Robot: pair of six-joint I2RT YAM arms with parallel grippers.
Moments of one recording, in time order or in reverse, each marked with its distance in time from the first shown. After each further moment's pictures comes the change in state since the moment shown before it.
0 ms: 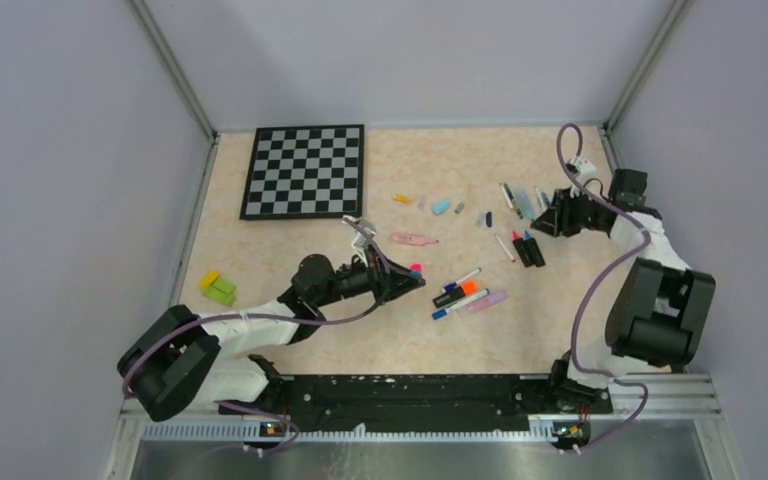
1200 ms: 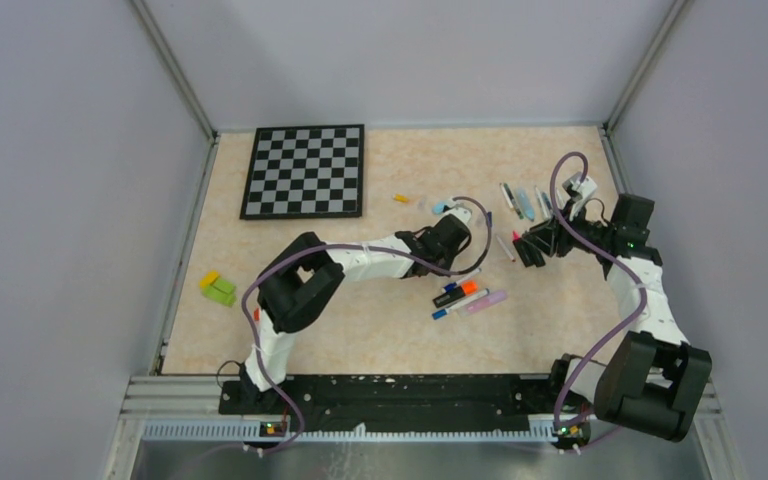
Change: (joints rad) left arm -0.220 0.773 1.026 -1.203 -0.769 0.302; right arm 0.000 -0.417 -0.268 0.129 -0.222 -0.021
